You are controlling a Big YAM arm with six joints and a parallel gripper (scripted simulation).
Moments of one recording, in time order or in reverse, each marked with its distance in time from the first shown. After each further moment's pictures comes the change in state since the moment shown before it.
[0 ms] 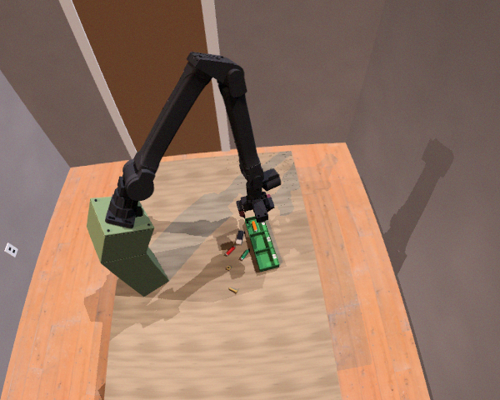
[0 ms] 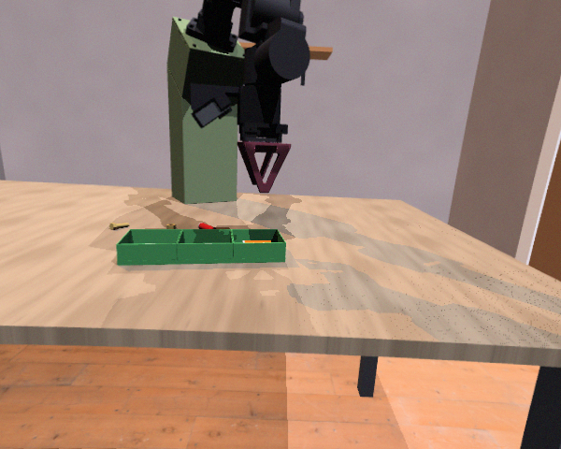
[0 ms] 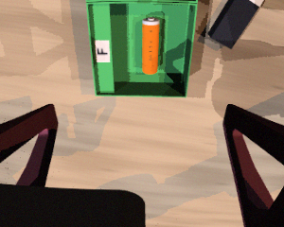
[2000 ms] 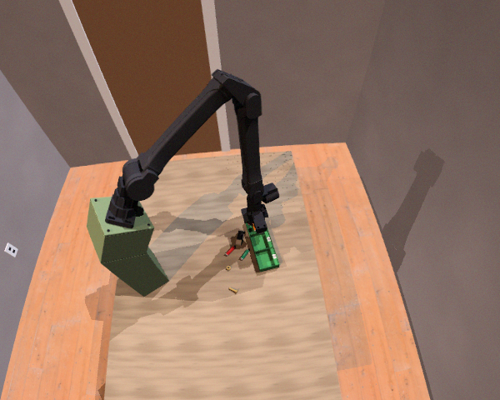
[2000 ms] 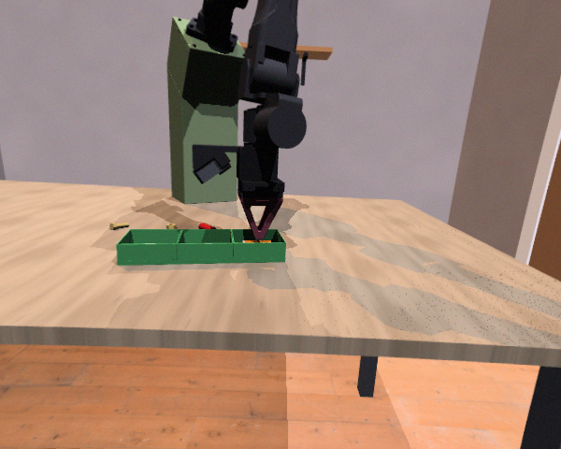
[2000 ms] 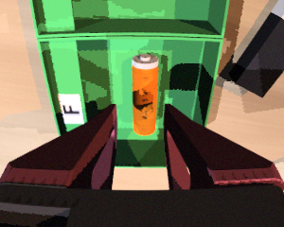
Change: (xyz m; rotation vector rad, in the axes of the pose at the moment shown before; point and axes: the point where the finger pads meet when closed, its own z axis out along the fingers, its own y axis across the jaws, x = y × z) arm 0.000 -0.006 0.084 0.017 -0.003 0.000
